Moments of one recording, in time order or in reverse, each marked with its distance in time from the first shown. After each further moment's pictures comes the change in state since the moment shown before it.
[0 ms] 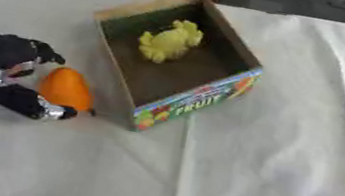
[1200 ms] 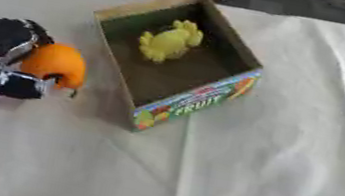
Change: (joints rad) left arm 0.011 -0.042 0.047 -0.038 0.201 0.117 0.363; right arm 0.017 0.007 -0.001 0.000 -0.013 0.007 -0.011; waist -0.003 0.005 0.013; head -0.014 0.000
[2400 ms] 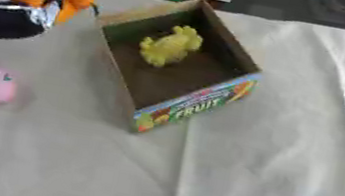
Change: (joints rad) left arm -0.209 -0.032 0.071 -0.153 -0.051 0.005 0.087; right arm -0.010 0.000 -0.005 0.000 -0.011 0.007 -0.010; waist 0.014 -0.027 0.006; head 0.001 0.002
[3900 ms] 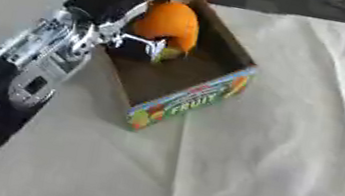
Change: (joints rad) left arm -0.160 -0.337 -0.178 0.466 -0.192 -0.283 -0.058; right arm -0.021 0.017 0.012 0.000 -0.013 -0.006 0.012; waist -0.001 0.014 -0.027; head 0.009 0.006
